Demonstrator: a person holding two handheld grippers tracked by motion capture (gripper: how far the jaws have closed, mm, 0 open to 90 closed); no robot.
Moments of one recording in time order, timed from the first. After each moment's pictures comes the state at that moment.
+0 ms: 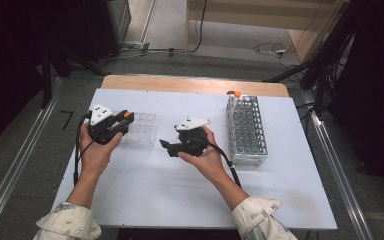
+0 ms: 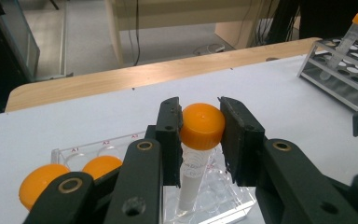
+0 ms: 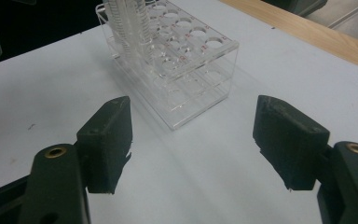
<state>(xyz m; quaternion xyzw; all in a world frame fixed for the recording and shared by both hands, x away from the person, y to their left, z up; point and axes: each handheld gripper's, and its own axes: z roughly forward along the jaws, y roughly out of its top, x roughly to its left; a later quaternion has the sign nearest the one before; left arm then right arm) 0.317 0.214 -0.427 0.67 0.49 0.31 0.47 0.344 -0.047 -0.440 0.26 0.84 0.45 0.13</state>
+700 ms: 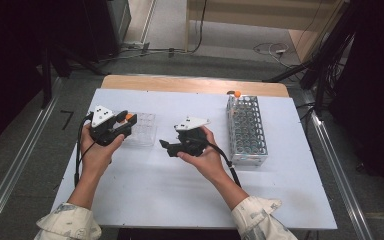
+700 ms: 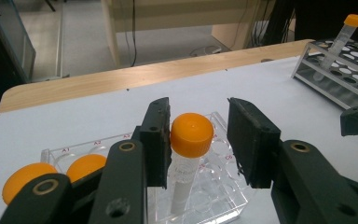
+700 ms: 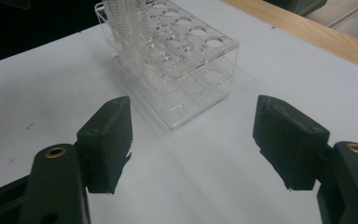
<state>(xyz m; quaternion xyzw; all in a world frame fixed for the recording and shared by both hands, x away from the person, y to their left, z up) 0.314 0.211 -0.426 0.66 0.49 0.31 0.48 0.344 -0.046 -0.441 0.26 0.84 0.45 0.13</state>
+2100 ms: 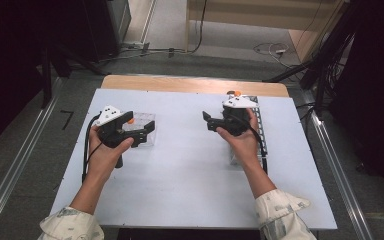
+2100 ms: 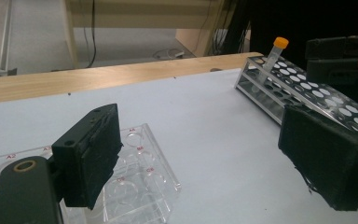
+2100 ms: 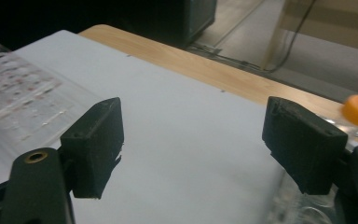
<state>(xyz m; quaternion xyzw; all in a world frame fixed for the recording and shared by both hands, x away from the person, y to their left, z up) 0.305 0.182 -0.409 0.67 0.48 0.23 0.53 0.389 -0.149 -0.402 0.39 0.76 0.45 0.25</state>
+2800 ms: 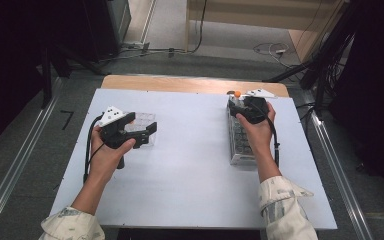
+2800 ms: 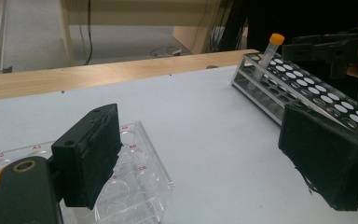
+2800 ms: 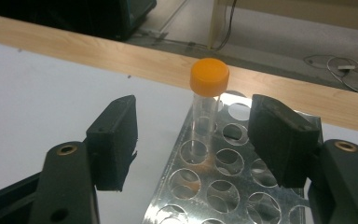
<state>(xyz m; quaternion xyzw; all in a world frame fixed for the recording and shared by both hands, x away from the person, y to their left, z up) 0.304 0.179 -0.411 0.67 0.47 0.23 0.53 0.444 -0.199 -0.421 0.48 0.73 0.40 0.29</state>
